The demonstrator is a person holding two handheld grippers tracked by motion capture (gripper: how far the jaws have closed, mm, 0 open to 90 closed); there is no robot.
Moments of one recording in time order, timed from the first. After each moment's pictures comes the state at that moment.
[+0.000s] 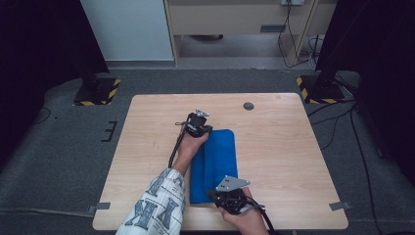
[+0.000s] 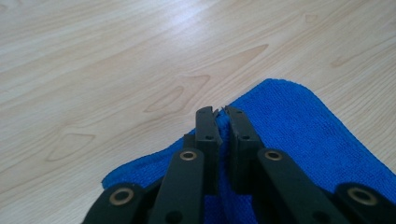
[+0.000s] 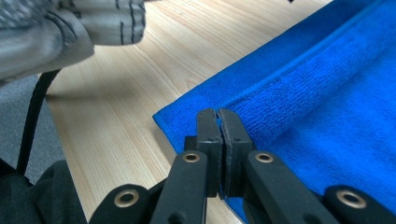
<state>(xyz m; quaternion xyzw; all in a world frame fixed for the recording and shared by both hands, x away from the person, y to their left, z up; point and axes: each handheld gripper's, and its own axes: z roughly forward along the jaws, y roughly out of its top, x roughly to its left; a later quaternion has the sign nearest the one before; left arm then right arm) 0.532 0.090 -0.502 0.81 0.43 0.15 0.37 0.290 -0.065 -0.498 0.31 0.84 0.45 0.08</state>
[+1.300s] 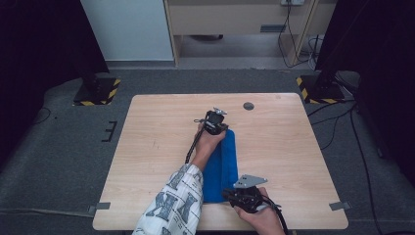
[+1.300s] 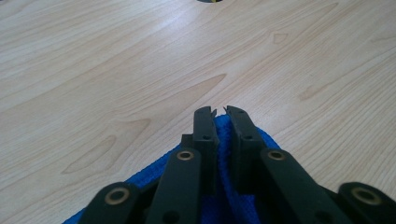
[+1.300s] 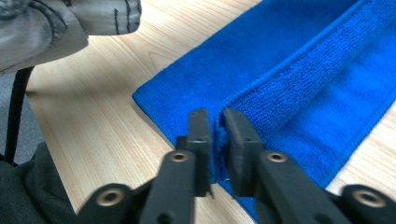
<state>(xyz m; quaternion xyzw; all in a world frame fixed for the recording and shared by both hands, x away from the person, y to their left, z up) 0.546 0.032 -0.505 0.81 0.42 0.14 0.37 0.297 -0.110 -0.505 0.35 0.83 0.43 0.07</state>
